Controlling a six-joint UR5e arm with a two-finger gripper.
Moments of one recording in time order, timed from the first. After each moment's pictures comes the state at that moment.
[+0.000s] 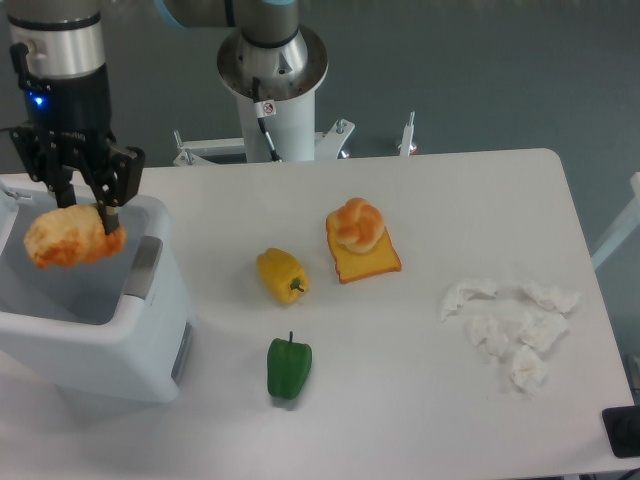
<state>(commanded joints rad) 1.99 -1.66 -1.48 -1.15 1.49 0.35</state>
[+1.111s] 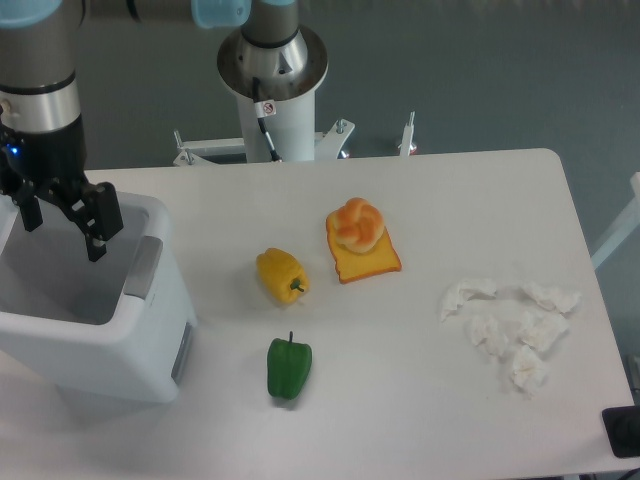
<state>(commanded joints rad) 1.96 -1.74 -1.47 -1.14 1.47 0.42</state>
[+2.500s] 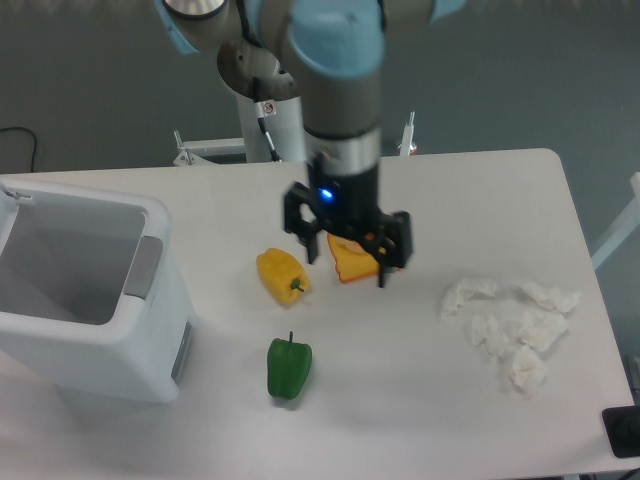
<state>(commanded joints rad) 2.48 -1.87 -1.50 -1.14 1.54 0.94</state>
